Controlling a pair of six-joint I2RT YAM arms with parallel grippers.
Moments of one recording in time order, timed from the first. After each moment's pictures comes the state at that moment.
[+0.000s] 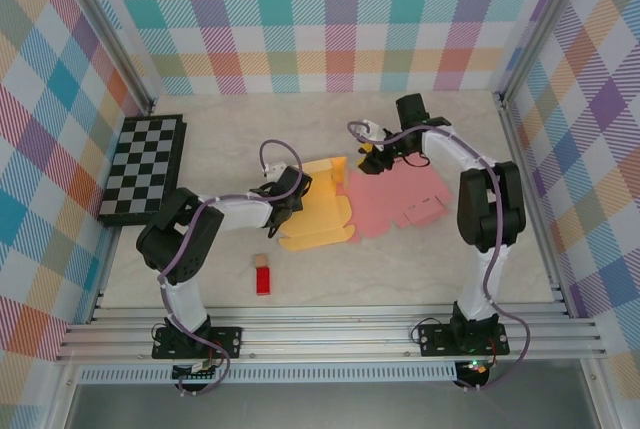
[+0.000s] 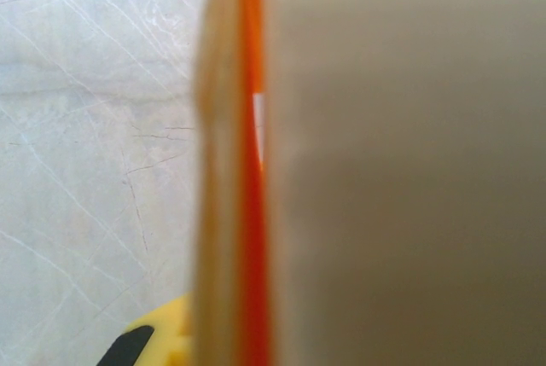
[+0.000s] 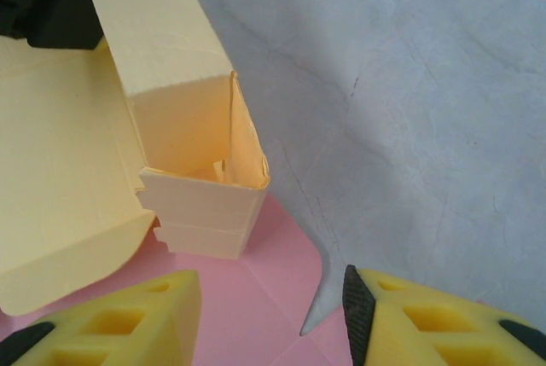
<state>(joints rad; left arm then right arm) -0.61 1.83 0.96 -0.10 -0.47 -0.67 0.26 2.00 1.57 -0.64 -0.69 -0.95</state>
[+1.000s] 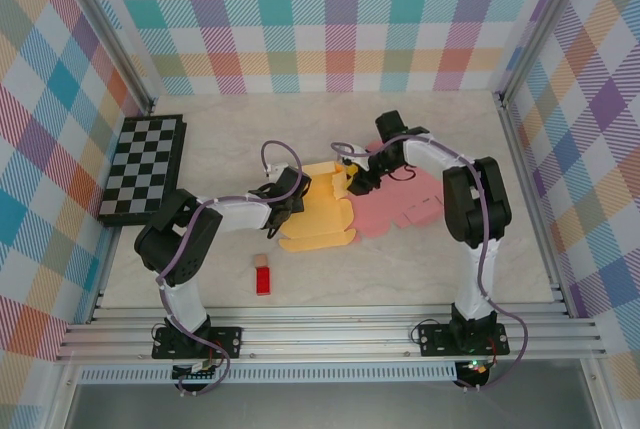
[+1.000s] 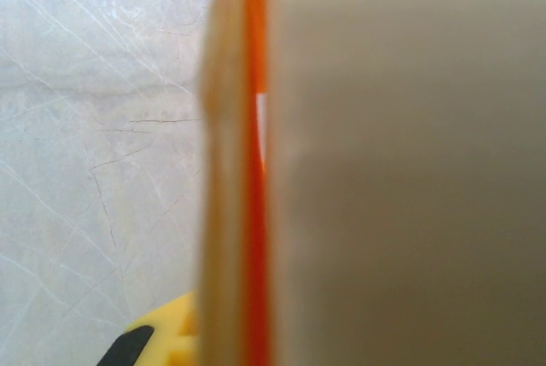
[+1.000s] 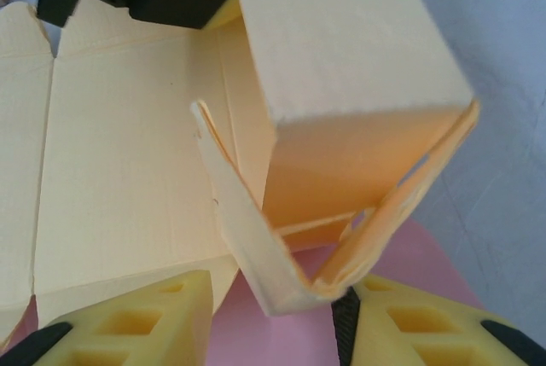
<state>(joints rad) -0.61 1.81 0.94 -0.08 -0.43 -0.64 0.36 2.05 1.50 -0.67 -0.73 -0.97</state>
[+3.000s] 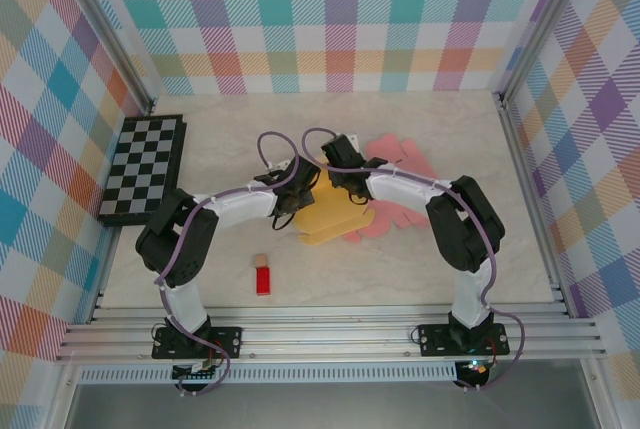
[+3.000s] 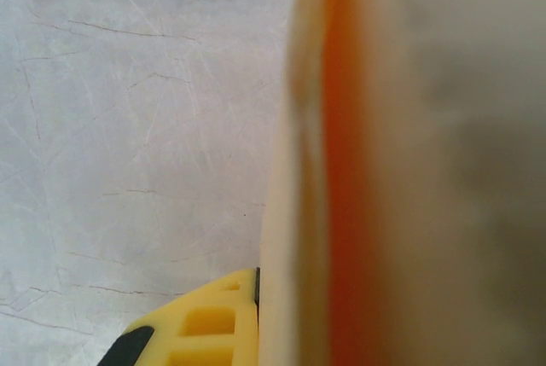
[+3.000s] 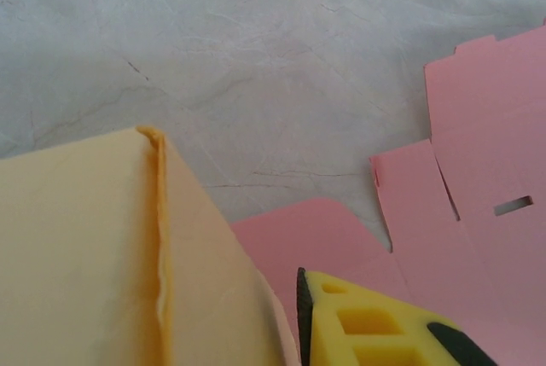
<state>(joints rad) -0.63 1.81 1.12 -0.37 -0.30 -0.93 0.69 1.93 1.34 -0.30 0.40 0.42</state>
